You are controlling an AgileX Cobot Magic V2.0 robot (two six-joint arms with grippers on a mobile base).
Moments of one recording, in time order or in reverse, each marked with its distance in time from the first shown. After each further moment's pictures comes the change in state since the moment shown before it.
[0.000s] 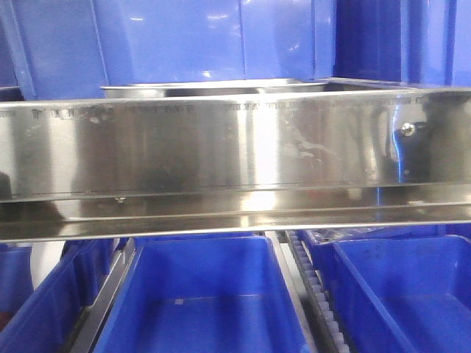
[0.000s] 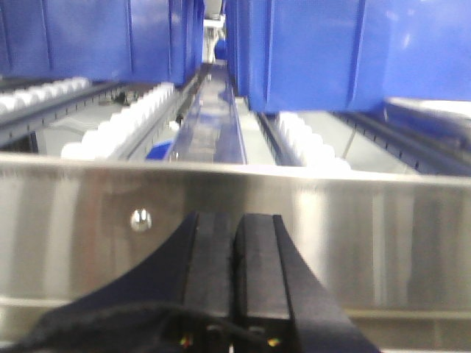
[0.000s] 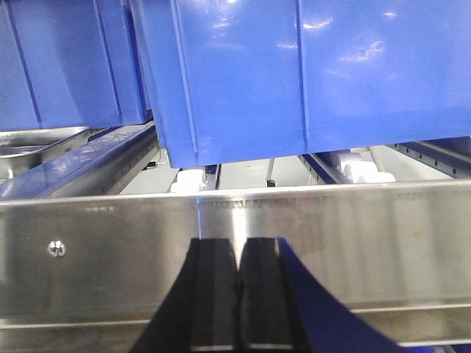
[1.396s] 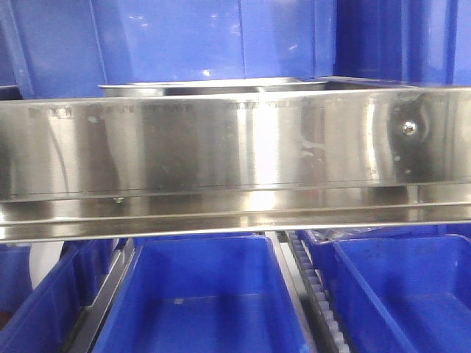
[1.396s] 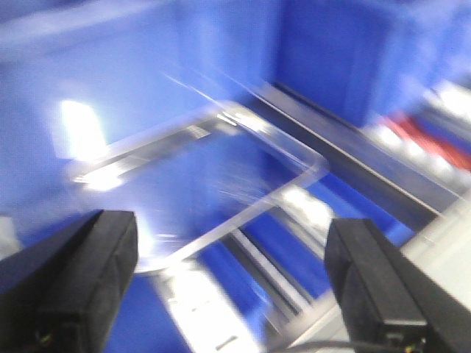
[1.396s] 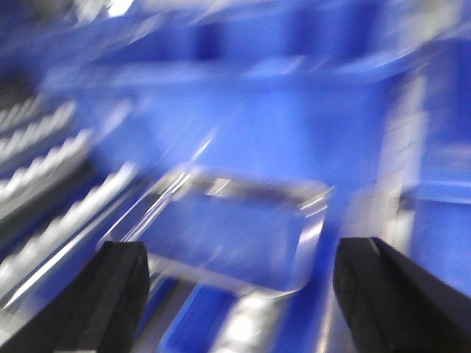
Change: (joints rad) left arm -0.605 1.030 -1.135 -0.023 0.508 0.008; right arm 0.432 0.995 -1.176 0.132 0.546 0.000
